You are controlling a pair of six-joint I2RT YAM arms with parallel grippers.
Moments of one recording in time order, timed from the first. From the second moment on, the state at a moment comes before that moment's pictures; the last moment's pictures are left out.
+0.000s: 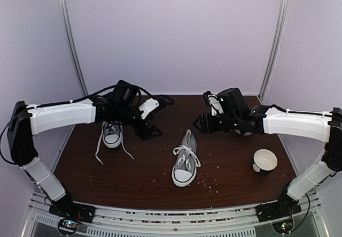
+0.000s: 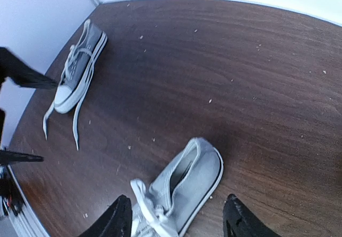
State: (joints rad) left arm -0.73 1.63 1.23 -0.36 0.26 0.39; right arm 0.75 1.47 1.04 -0.20 -0.01 0.41
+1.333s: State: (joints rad) left arm -0.31 1.80 1.19 -0.36 -0.30 -0.36; right arm 0.53 2.12 1.70 -0.44 0.14 0.30
